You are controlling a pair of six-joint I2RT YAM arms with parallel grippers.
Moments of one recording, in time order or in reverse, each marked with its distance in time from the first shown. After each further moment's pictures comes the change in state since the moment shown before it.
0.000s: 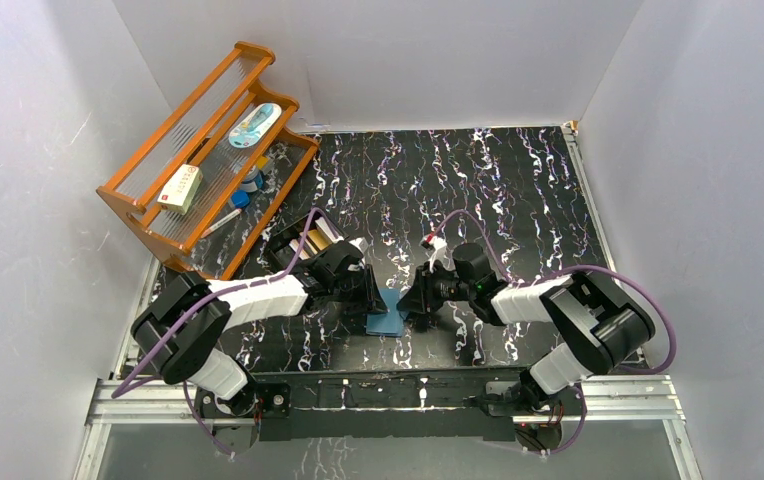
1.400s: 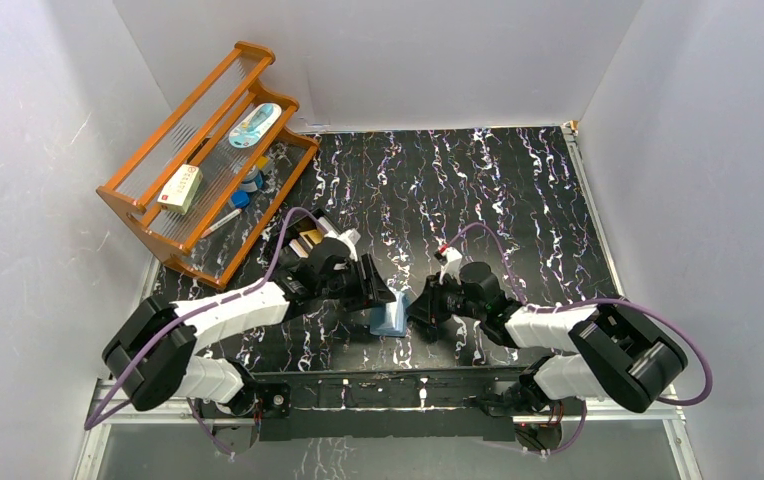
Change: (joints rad) left arm 0.002 -0.192 -0.032 0.021 0.044 -0.122; right arm 0.082 -0.203 -0.146 -0.015 0.247 0.100
